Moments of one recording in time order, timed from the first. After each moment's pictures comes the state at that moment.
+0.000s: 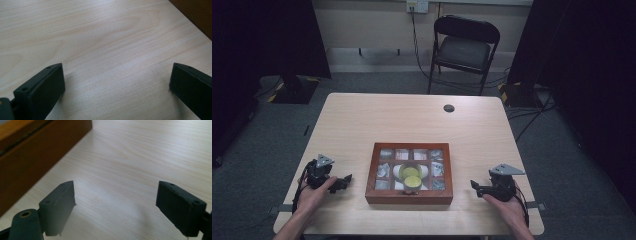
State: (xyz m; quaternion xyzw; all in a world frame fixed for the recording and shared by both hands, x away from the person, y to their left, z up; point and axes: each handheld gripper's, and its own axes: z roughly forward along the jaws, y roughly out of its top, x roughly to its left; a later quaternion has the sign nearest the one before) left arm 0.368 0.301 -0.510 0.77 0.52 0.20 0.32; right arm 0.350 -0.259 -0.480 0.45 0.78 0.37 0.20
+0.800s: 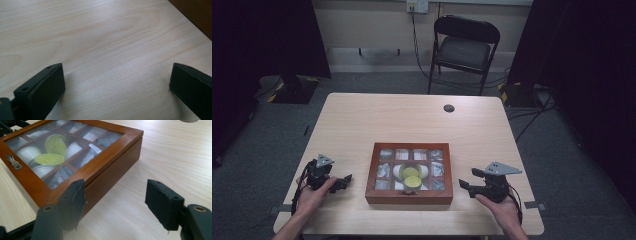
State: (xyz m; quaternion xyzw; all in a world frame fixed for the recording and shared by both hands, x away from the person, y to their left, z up) left arm 0.368 0.302 -0.510 0.77 0.51 0.20 0.32; right arm 0.338 -0.228 -0.448 0.39 0.79 0.45 0.15
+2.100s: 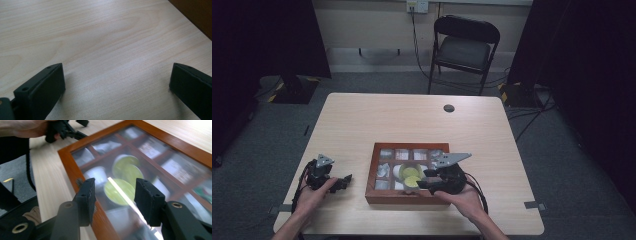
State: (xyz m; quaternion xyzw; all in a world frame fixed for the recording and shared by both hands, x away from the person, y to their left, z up) left arm 0.368 0.302 -0.510 0.77 0.51 0.20 0.32; right arm 0.354 -0.108 -0.419 0.26 0.86 0.44 0.04
